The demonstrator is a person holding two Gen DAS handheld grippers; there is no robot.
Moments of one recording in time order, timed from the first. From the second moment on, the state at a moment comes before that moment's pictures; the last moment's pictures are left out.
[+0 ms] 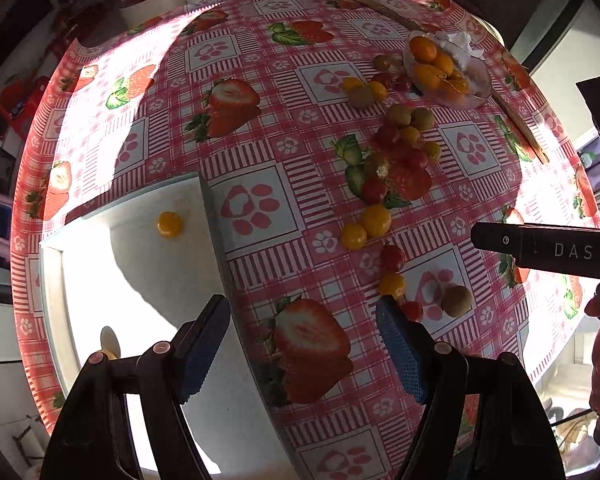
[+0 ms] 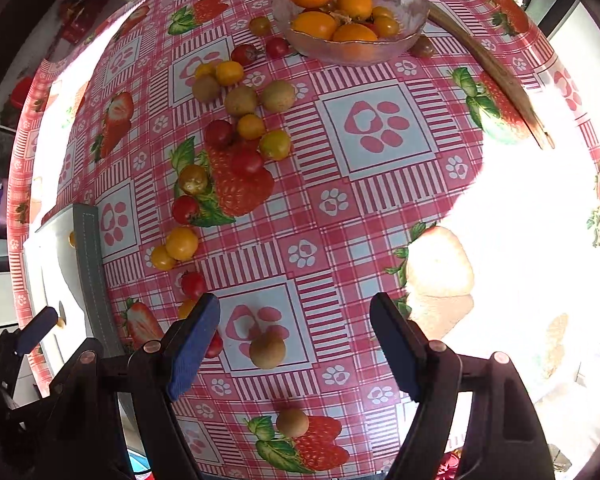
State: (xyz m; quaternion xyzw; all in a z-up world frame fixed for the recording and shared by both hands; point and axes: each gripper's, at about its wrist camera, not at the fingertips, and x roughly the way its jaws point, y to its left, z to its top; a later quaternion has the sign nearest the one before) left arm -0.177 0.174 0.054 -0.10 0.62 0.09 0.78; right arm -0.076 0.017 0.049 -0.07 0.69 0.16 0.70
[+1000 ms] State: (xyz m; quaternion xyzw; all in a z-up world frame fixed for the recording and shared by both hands) left arm -0.128 0.168 -0.006 -0.09 0.61 0.11 0.78; right arm -0.001 0.086 0.012 -0.18 0.62 0.25 0.72
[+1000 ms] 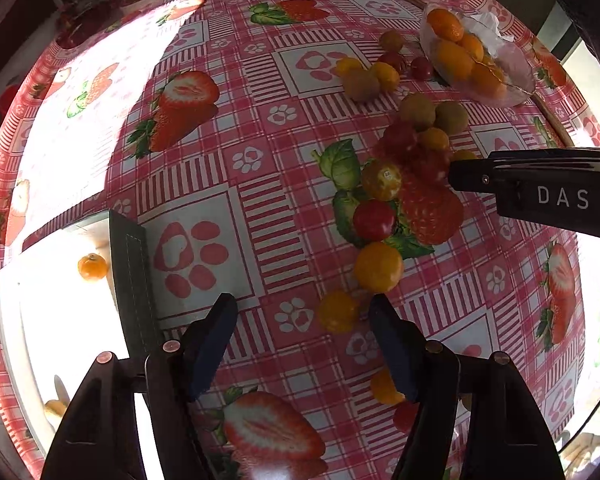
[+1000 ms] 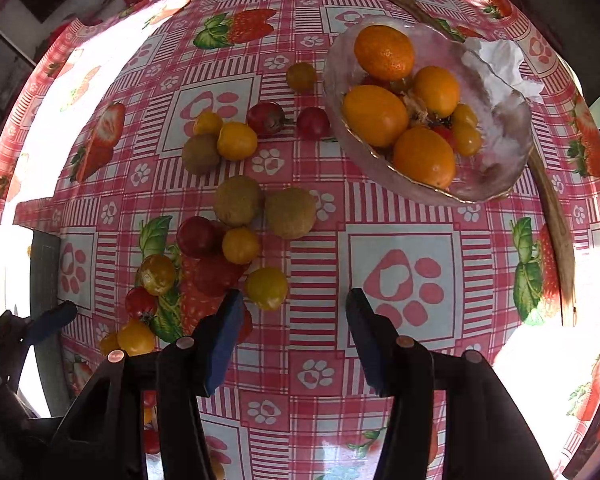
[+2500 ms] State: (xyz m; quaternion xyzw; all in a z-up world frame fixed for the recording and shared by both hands) left arm -0.243 0.283 0.055 -0.19 0.57 0.19 0.78; right arm -0.109 0.140 0.065 -0.13 0.66 0.32 0.67
